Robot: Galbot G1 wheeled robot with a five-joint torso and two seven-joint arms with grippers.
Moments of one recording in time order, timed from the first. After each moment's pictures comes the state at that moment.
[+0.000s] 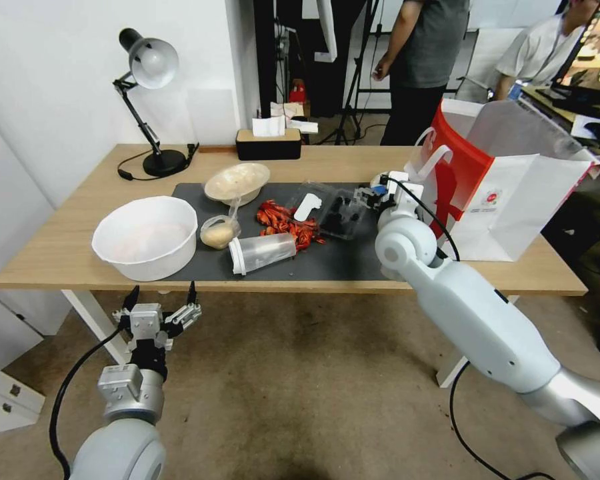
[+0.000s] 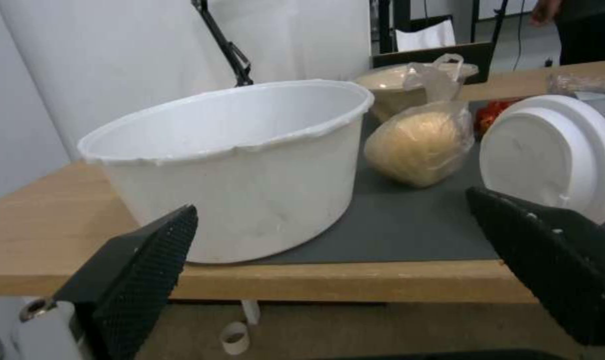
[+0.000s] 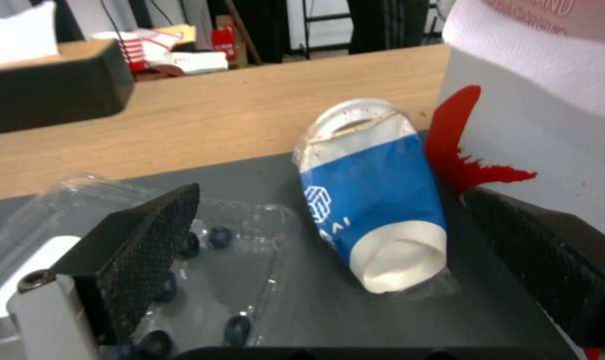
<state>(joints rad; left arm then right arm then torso) 1.66 -1.21 -0.49 -2.22 -0.24 0.06 -0.36 -0.45 1.09 -0.16 1.63 1.02 -0.40 0.91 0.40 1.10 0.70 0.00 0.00</state>
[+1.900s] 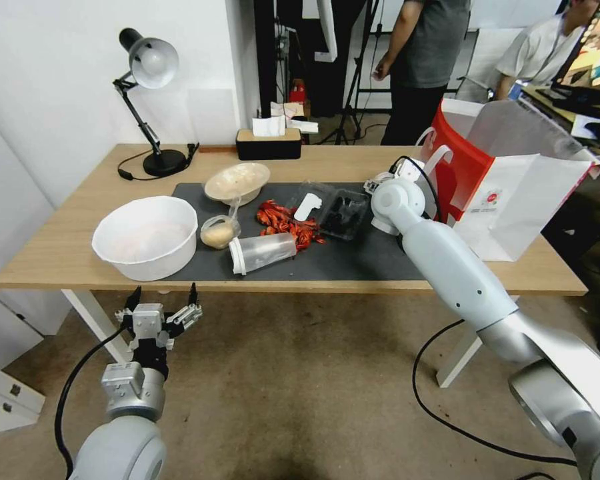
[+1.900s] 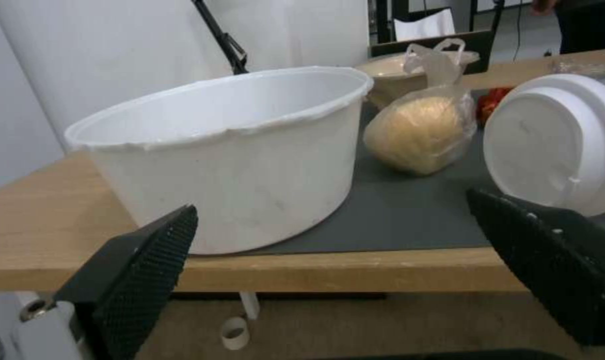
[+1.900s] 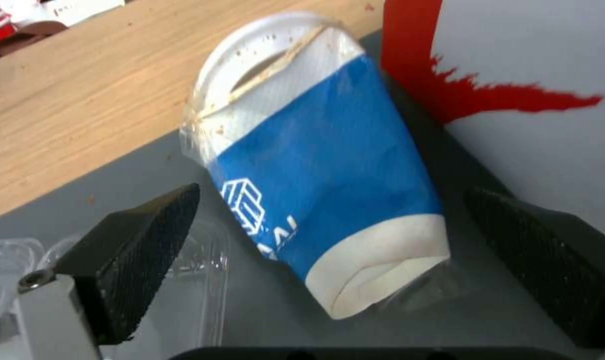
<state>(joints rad) 1.65 -1.19 -0.48 -2.19 -0.25 0.06 -0.37 -0.27 1.21 -0.12 1.29 1.31 -0.40 1.03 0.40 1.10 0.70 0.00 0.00</state>
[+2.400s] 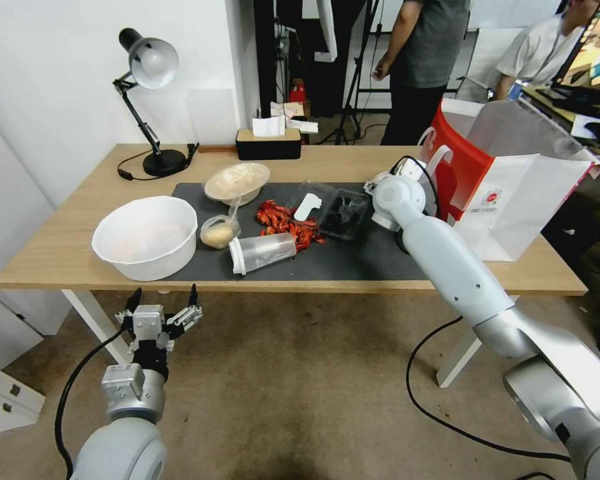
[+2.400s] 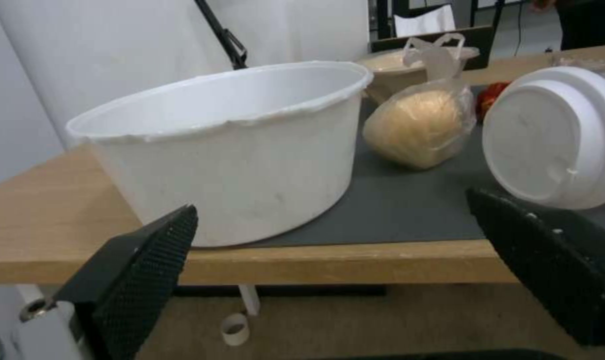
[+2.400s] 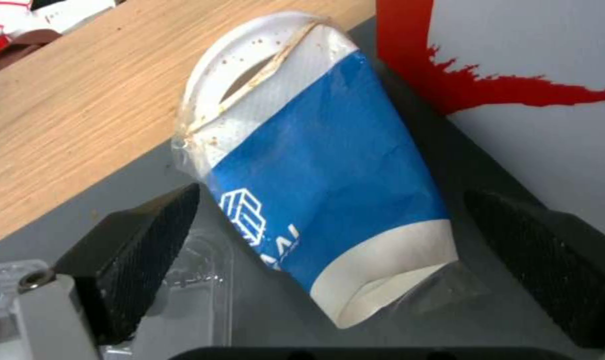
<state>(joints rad) 1.66 -1.20 -0.48 -2.19 -0.25 0.06 -0.36 -0.25 1.23 -0.08 1.25 1.36 -0.39 1.05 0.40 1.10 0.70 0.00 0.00</state>
